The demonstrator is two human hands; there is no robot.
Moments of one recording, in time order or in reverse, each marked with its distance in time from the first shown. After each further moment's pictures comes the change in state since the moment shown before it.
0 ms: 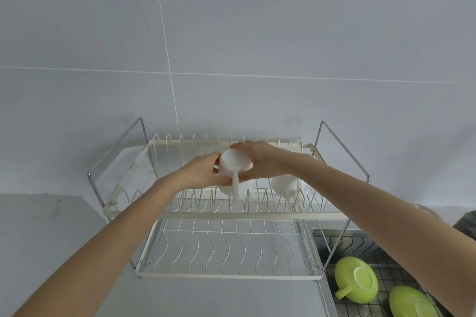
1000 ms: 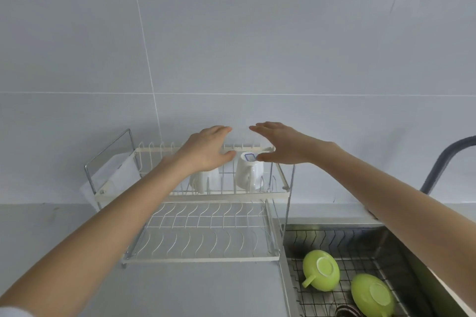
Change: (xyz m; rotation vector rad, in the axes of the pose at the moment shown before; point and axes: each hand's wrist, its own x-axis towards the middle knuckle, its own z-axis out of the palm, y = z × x) left_hand -0.071 0.133 0.010 0.510 0.267 0.200; right_hand -0.151 0.024 -0.062 -0.224 0.217 0.026
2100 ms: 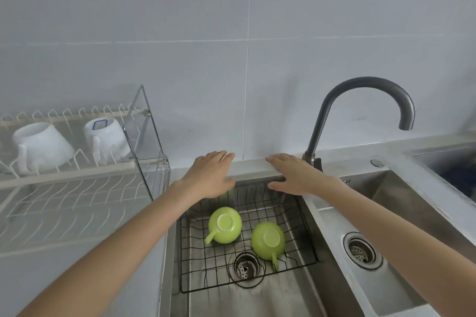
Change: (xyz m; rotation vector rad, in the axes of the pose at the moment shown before) left_hand 0.064 0.248 0.182 0.039 -0.309 0.181; right_hand -0.192 0.260 0.103 0.110 -0.281 0.355
